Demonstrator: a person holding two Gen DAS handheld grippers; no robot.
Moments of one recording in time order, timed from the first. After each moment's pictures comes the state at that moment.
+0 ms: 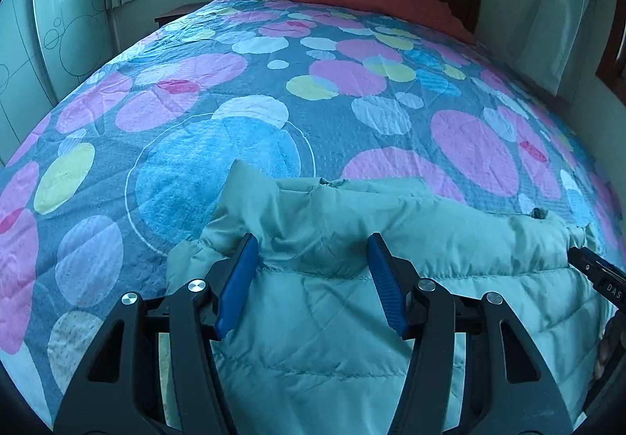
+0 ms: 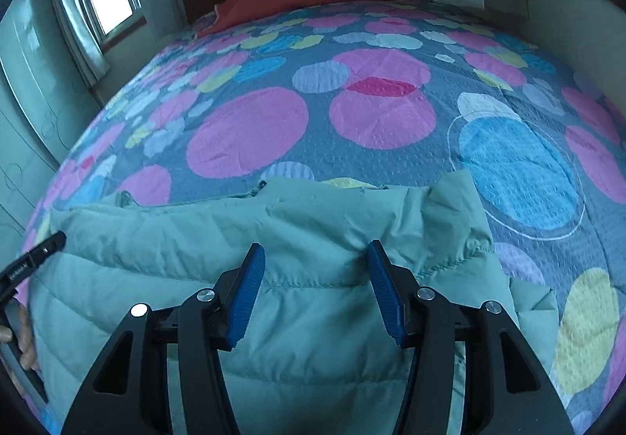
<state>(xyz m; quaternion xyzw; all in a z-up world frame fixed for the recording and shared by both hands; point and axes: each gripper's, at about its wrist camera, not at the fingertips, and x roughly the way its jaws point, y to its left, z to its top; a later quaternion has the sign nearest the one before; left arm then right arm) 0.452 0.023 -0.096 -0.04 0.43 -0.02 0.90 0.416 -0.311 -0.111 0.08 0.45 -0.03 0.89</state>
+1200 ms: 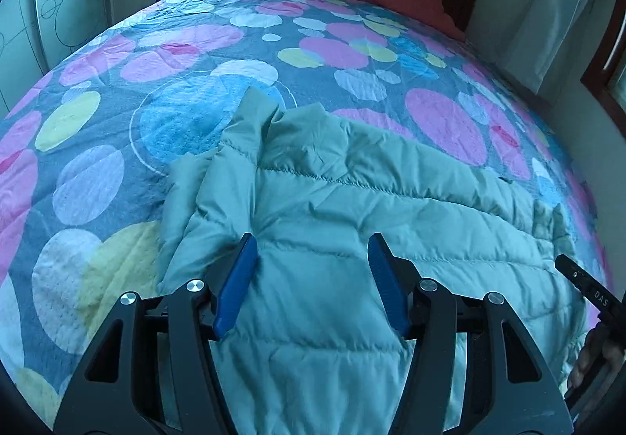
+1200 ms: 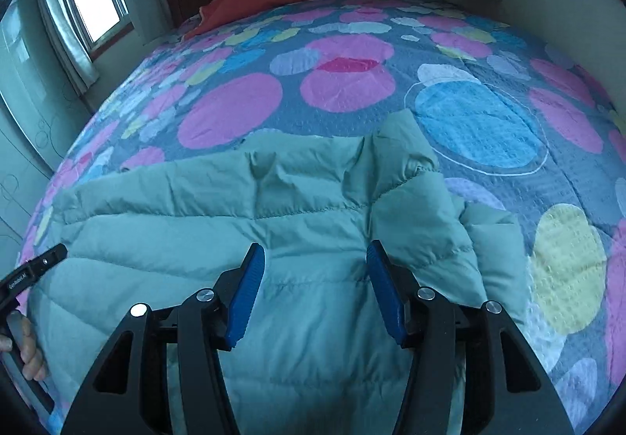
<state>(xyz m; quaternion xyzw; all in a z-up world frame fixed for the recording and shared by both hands) 0.385 0.029 -0.085 -0.10 0.44 -0.05 0.89 0.333 -0.334 -0.089 0.13 0.42 -0.04 0.90</state>
